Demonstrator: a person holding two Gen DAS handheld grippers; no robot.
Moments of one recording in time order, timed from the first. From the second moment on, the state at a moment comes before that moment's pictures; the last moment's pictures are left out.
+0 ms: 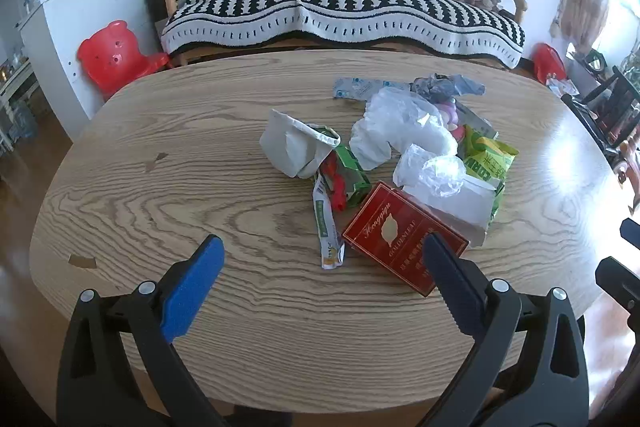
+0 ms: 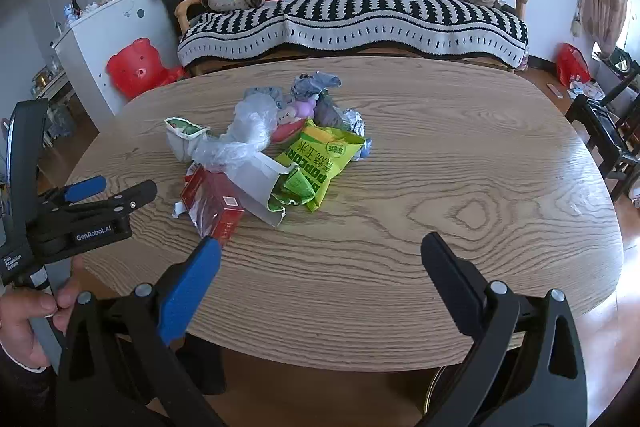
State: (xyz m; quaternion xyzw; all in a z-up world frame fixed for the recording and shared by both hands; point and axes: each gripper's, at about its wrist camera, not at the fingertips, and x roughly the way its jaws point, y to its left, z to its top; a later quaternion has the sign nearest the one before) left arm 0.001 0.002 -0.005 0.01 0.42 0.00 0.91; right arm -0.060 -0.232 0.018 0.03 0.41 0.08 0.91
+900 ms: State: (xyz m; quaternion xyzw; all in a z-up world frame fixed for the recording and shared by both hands) left arm 0.000 -0.002 -0.005 0.01 0.43 0.00 0.90; right arm -0.057 -0.229 0.021 0.04 0.41 0.09 0.91
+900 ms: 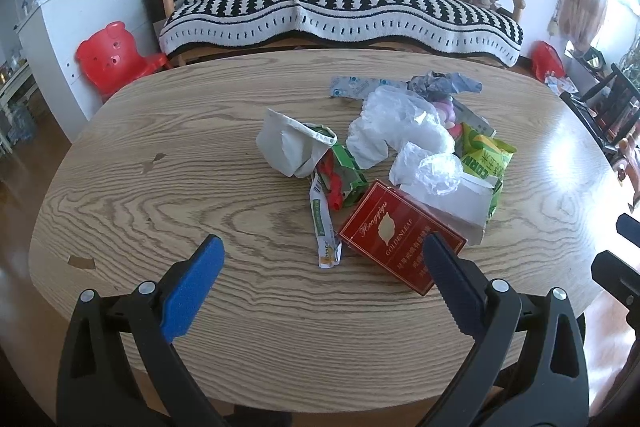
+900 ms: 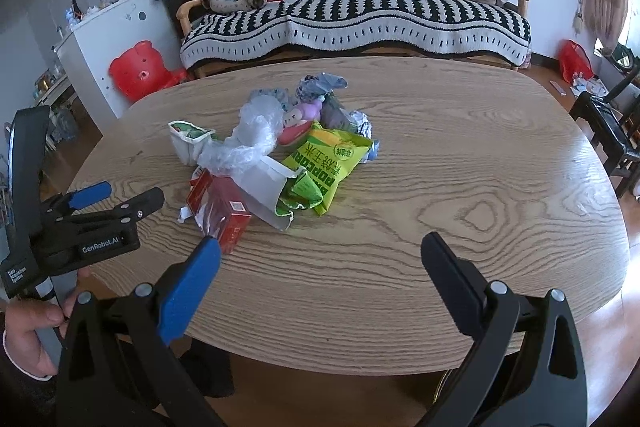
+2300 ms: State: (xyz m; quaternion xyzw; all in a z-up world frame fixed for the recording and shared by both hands) left arm -0.001 0.005 -0.010 0.01 0.43 -0.01 0.90; right arm -0.053 -0.226 0.019 0.05 0.42 0.09 0.90
